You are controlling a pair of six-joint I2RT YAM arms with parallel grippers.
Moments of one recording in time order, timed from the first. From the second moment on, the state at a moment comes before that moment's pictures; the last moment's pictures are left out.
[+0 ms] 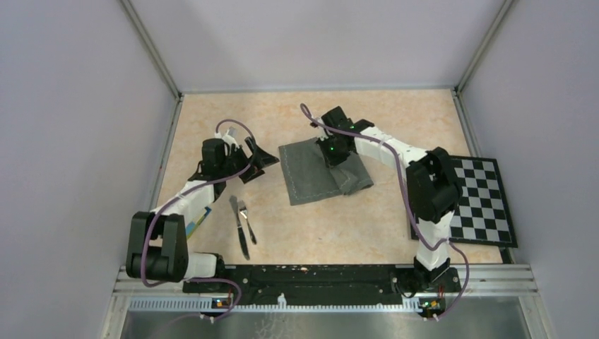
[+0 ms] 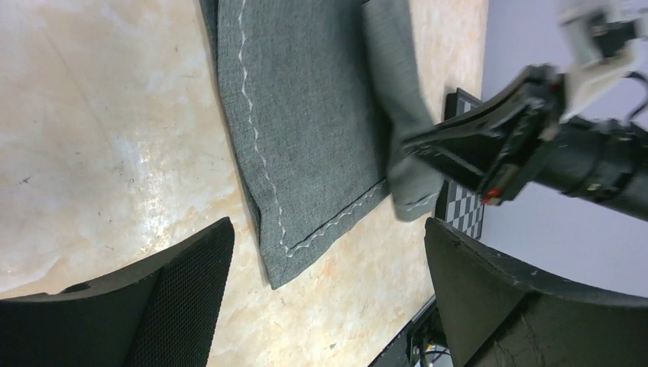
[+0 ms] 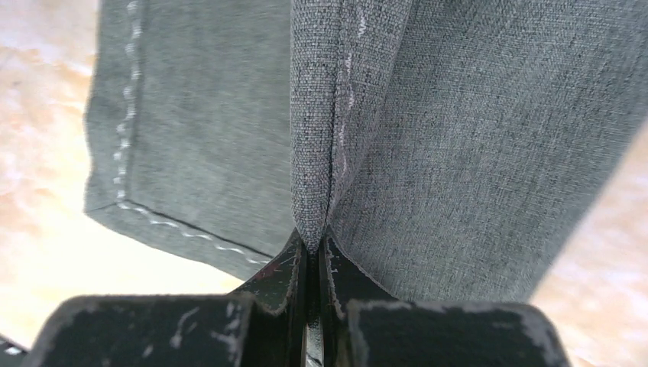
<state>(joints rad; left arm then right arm) -0.11 1.37 0.66 0.14 0.59 -0.79 0.60 1.91 1.52 -0.66 -0.04 0.03</state>
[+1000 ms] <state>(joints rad) -0.18 1.52 0.57 0.28 0.59 -0.81 0.67 2.11 1.62 -0.53 -0.25 0.28</state>
